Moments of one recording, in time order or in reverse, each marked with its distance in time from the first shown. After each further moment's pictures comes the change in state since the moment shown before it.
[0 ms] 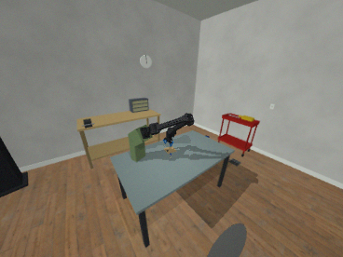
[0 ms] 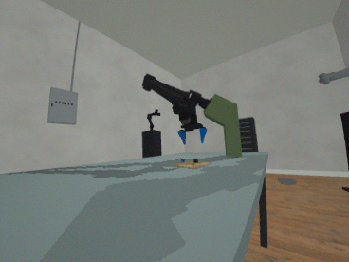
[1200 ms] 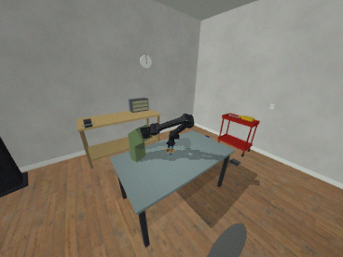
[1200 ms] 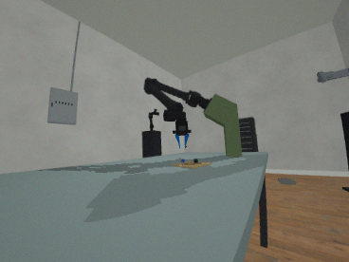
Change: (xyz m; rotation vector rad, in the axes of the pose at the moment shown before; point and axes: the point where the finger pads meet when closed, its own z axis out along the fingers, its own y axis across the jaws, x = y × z) arm 0.028 -0.075 0.018 0.016 0.020 -0.473
